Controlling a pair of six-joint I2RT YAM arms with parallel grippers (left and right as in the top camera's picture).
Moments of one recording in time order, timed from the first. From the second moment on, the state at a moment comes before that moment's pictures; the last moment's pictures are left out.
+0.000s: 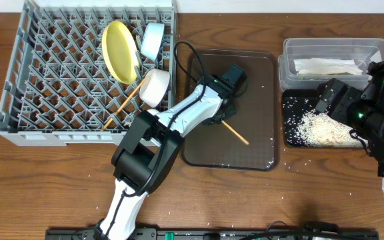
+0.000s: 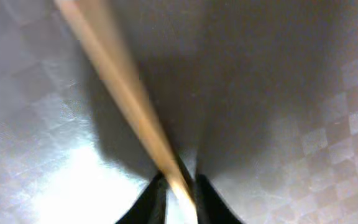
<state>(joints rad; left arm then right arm) -0.67 2.20 1.61 -0.79 -0.03 -0.99 -0.09 1.12 1.36 -1.04 -0.10 0.38</state>
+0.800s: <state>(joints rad) -0.45 1.70 1.56 -0.94 0.08 -0.33 -0.09 1.12 1.36 -1.04 -0.10 0.38</state>
